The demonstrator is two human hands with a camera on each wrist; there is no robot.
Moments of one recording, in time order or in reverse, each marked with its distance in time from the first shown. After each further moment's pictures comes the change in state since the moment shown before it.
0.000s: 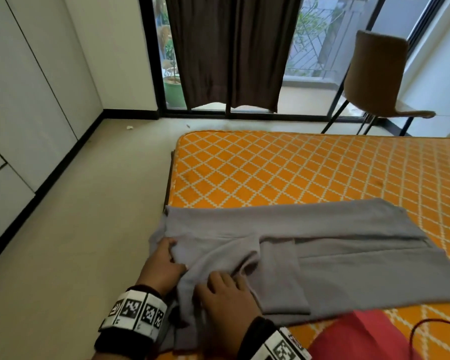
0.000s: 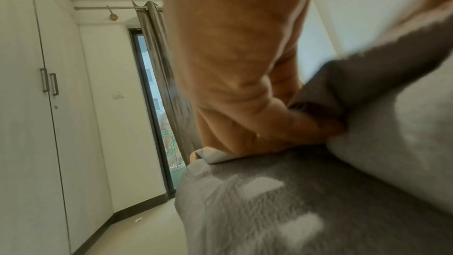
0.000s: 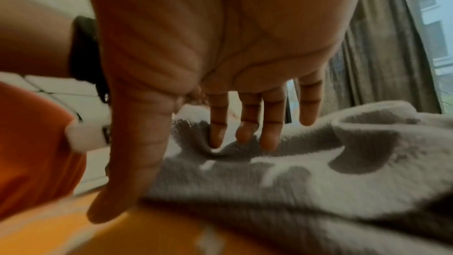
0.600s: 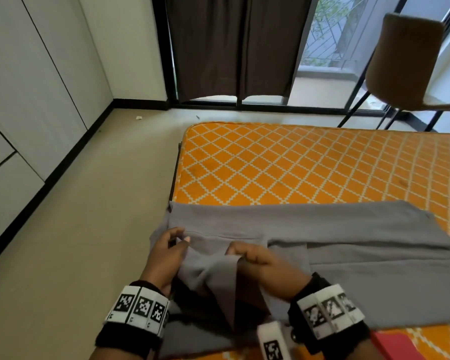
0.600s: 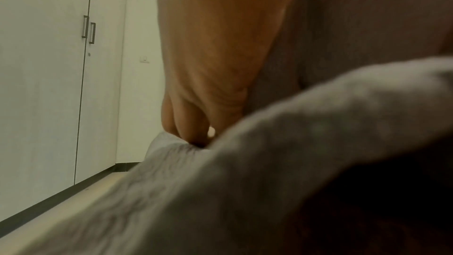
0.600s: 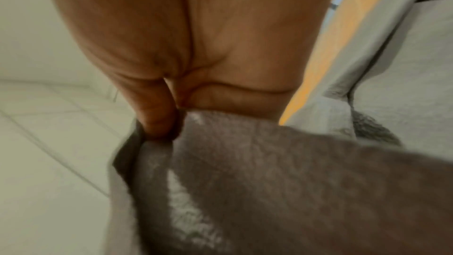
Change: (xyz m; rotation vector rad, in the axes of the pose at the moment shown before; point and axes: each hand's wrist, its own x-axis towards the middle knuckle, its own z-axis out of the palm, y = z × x) left_hand 0.026 0.003 0.018 -0.562 0.114 -0.053; right_hand 0.034 0.084 -0.043 1.323 -0.111 -0.142
